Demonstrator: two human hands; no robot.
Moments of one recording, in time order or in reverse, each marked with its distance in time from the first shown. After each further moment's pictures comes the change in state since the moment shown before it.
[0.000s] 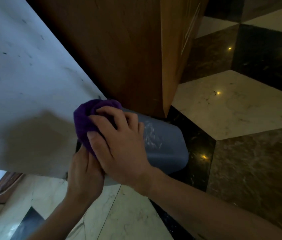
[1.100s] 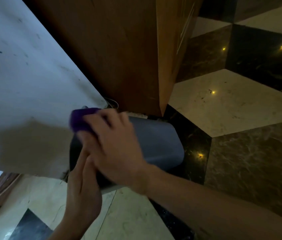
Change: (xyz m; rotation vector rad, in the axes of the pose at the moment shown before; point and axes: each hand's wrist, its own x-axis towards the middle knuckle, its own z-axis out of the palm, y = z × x) left_hand -0.031 -0.003 -0.002 -0.175 0.065 -0.065; right_hand -0.002 -0.003 0.004 0.033 -0.056 -0.006
